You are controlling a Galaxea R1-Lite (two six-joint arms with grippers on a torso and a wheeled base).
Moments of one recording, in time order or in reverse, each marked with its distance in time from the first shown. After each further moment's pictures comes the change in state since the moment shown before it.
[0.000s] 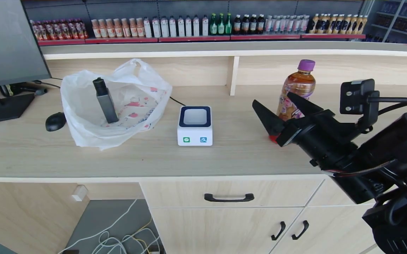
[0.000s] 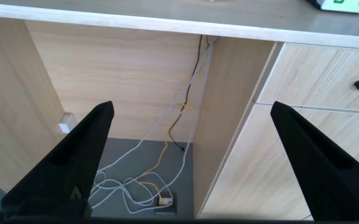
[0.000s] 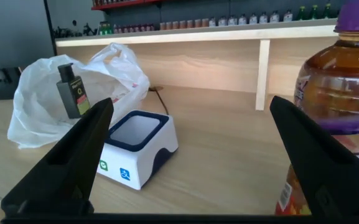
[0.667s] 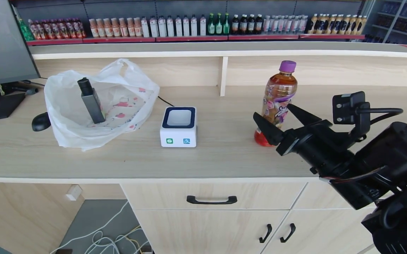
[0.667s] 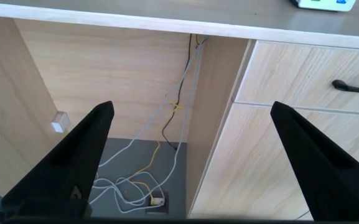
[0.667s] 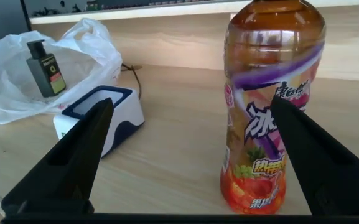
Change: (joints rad) left arm -0.002 0.000 0.000 0.000 0.000 0.006; right arm -0.041 0.021 0.053 -0.001 -0.005 0.003
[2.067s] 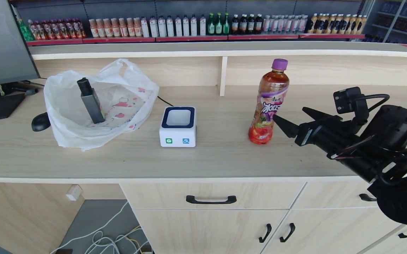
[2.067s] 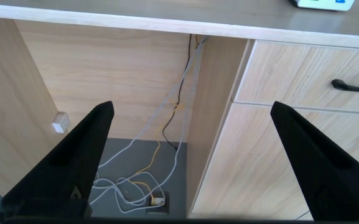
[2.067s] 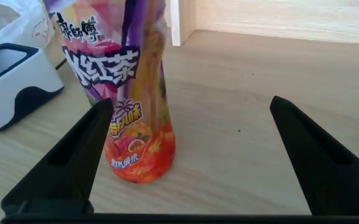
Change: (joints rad) left arm 0.001 0.000 0.000 0.000 0.000 0.001; right arm -0.272 0.027 -0.118 0.271 0.191 -0.008
